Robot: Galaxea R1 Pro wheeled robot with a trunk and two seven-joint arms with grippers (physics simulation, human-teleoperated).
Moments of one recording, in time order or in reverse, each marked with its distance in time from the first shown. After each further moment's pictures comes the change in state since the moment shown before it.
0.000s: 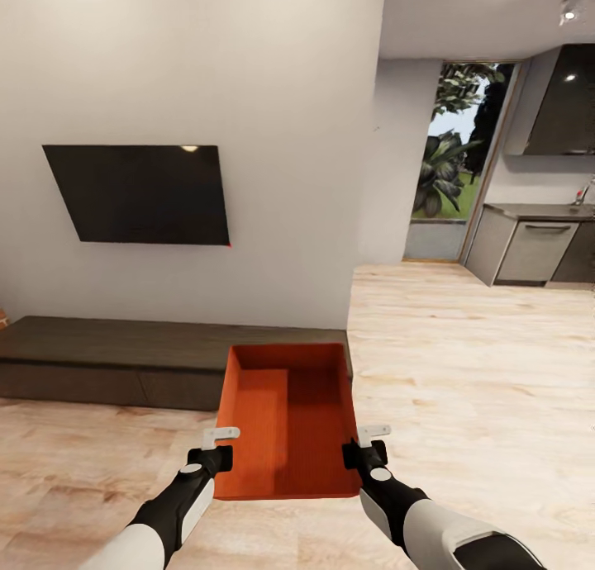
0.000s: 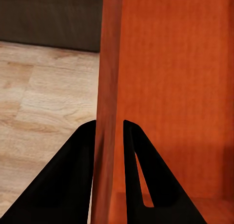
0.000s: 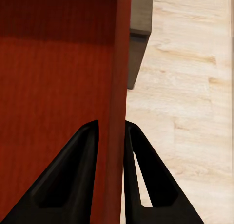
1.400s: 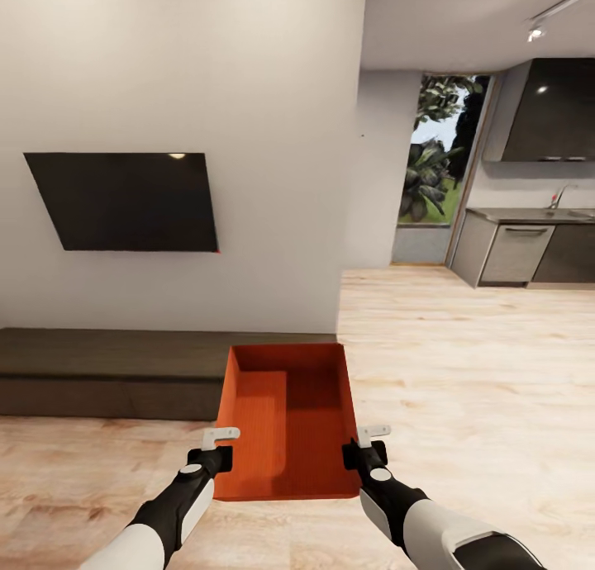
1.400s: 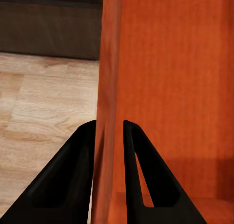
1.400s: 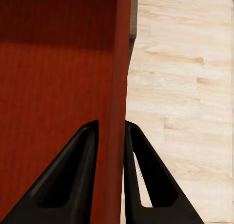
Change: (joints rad) left arm 0.000 0.000 0.001 0.003 0.000 0.000 -0.002; right arm 0.000 0.000 0.002 0.001 -0.002 0.002 0.000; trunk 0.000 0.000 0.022
